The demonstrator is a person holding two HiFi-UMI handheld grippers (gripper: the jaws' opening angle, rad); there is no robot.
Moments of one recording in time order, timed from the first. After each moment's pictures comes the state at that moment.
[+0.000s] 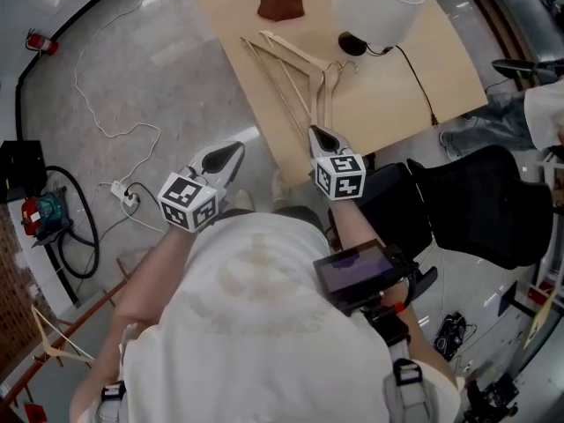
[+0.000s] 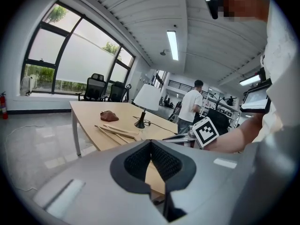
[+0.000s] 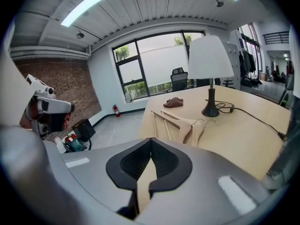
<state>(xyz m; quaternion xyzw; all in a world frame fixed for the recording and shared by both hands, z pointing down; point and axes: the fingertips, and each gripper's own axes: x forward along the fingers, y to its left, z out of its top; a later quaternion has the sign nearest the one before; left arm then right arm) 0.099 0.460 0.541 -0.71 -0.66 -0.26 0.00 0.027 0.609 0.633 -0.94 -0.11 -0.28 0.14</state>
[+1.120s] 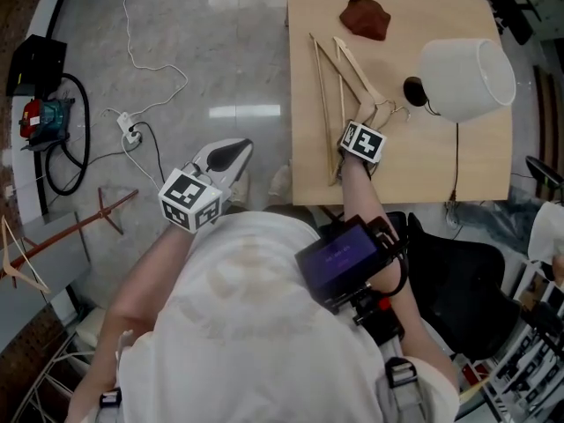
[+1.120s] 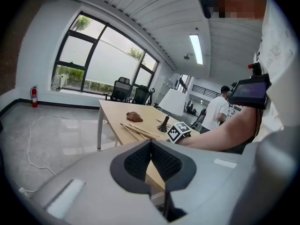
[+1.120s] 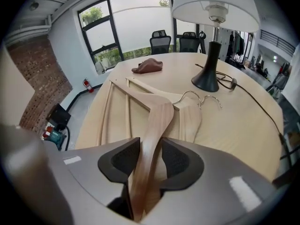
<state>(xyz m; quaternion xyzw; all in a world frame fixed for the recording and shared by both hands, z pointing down) 0.145 0.429 0.558 -0.80 -0.53 -0.28 -0.03 0.102 0.721 0.765 -0.83 -0.22 -0.48 0.17</state>
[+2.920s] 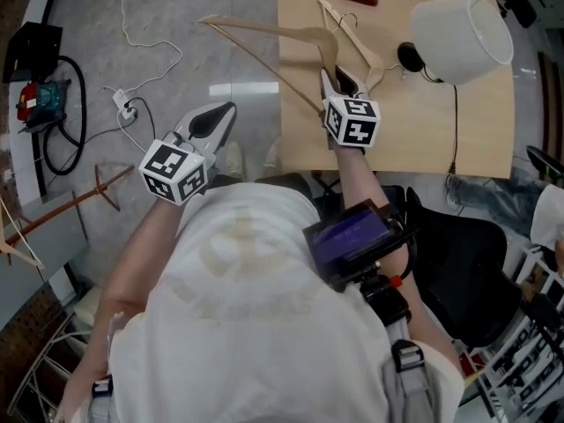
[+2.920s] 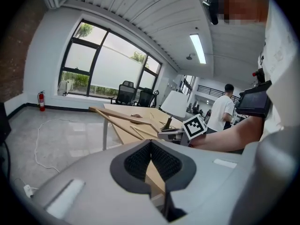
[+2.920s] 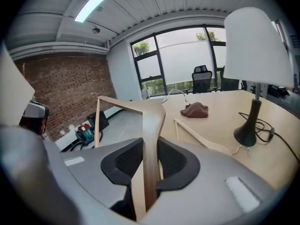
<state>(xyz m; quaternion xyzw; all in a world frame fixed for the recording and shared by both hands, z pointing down) 0.130 0.436 0.546 -0.82 -0.50 -0.27 -0.02 0.153 0.649 0.648 -0.95 0.01 -0.29 0.10</state>
